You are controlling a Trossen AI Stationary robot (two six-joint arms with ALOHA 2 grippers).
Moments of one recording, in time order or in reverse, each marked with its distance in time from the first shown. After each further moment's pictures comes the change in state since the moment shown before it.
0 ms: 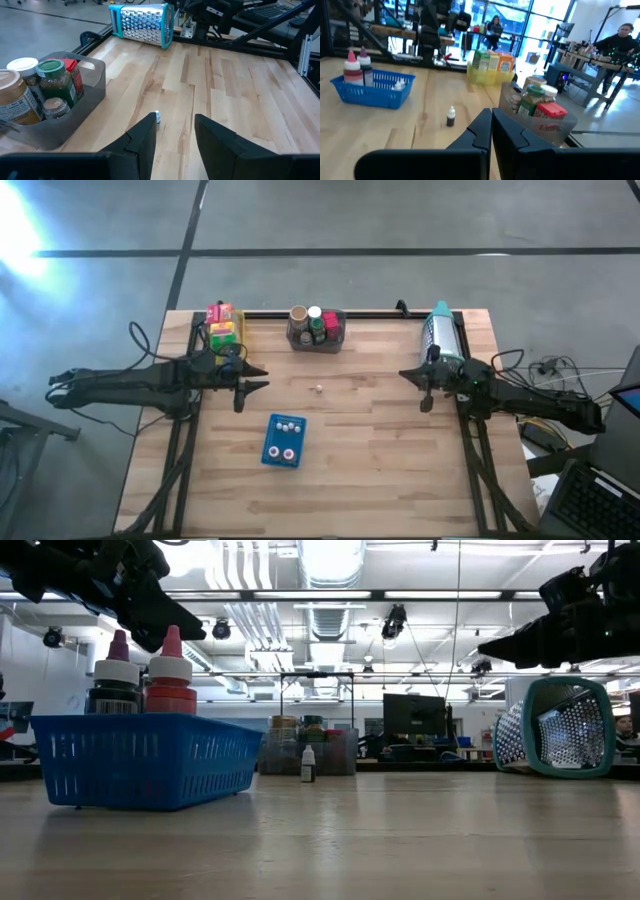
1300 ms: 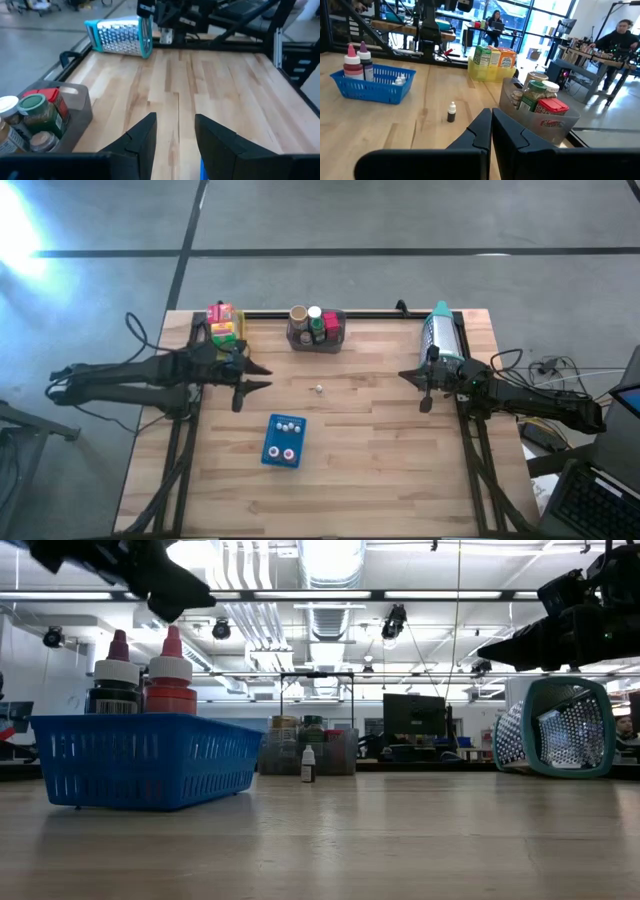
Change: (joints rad) left arm 0.000 0.081 0.163 -0.087 0.095 0.111; right arm 0.000 0.015 0.000 -0.013 0.000 -0.010
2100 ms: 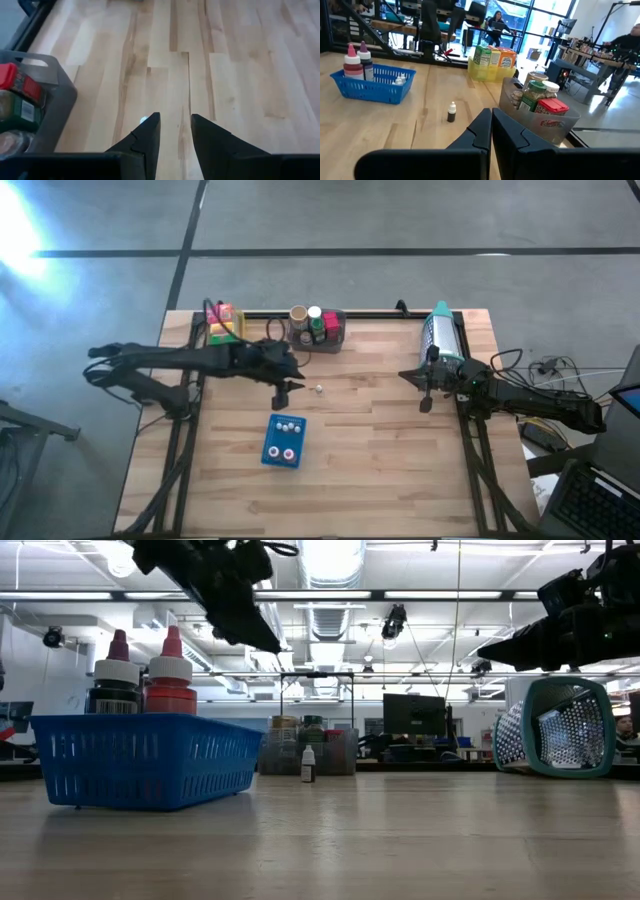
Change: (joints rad) left arm -0.001 0.590 0.359 -0.130 -0.005 0.057; right arm 0.000 0.000 0.000 0.000 0.000 0.005
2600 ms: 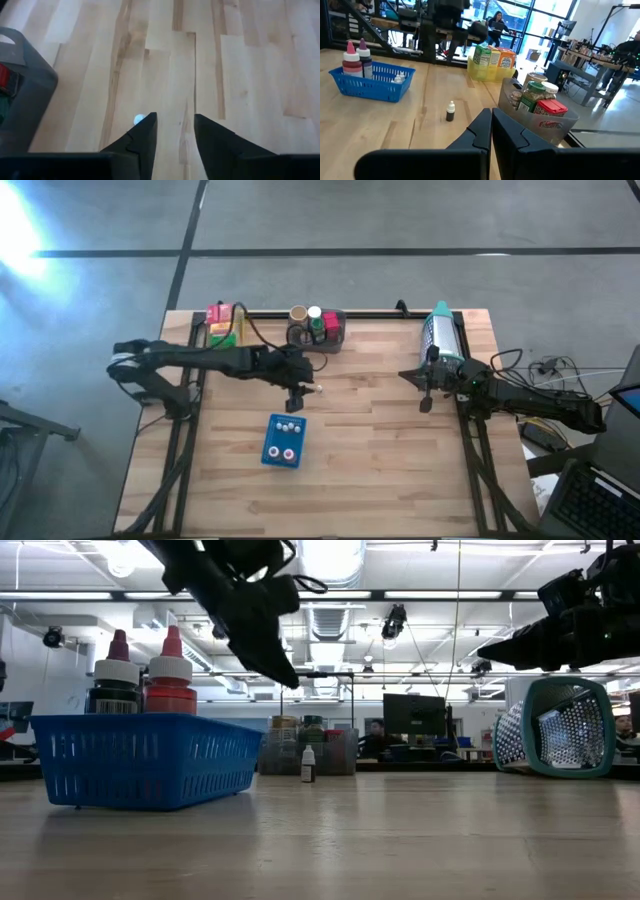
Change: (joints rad) left arm 0.001 0.205 0.075 0.015 0.000 -0.032; right arm 0.000 0.000 0.000 0.000 0.000 -0.023
